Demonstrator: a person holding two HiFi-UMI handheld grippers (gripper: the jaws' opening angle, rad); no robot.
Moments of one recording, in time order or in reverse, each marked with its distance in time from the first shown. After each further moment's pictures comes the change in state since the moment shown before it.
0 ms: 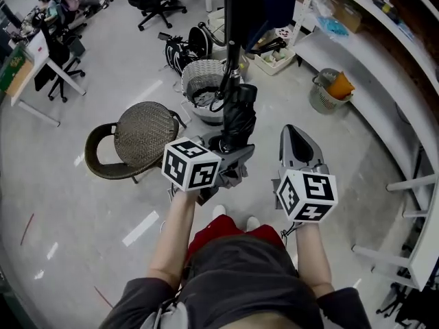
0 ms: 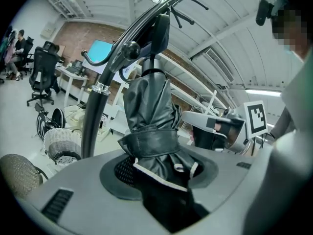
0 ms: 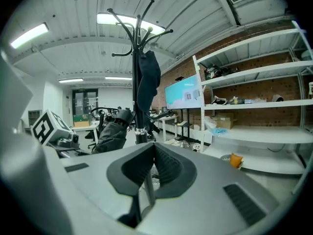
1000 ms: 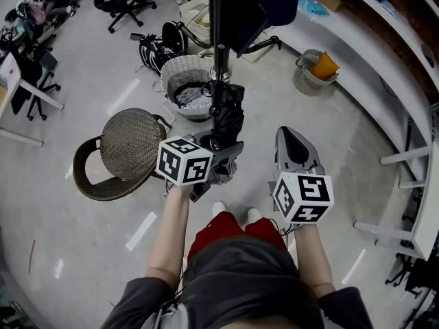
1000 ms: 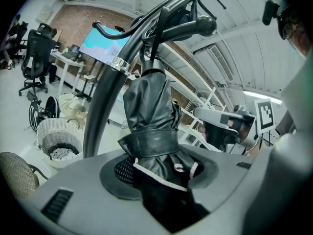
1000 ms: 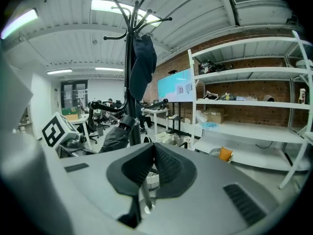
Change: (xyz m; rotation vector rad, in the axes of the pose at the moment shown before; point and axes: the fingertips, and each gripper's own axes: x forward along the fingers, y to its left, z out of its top) left arm 0.007 0.077 0.004 -0.056 0.121 -0.094; right arm 0.045 0.012 -0.002 0.004 0.104 -0.132
